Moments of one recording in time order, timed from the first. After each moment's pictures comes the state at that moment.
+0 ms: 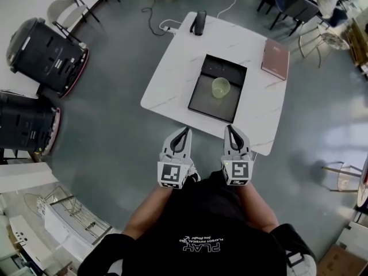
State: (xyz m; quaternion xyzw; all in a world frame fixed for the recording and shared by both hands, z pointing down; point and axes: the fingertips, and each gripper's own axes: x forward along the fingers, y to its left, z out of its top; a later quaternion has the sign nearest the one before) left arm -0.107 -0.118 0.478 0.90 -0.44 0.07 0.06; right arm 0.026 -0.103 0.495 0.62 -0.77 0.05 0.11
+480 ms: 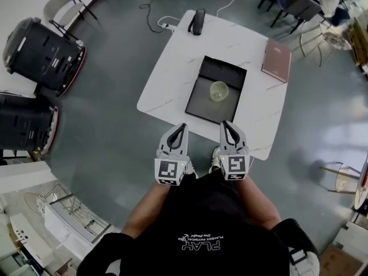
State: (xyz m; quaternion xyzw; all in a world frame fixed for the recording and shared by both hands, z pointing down) left arm -0.098 -0.160 0.488 0.89 -0.45 0.07 0.07; right arm 0.031 -0.150 0.512 0.60 -0.79 0.06 0.13
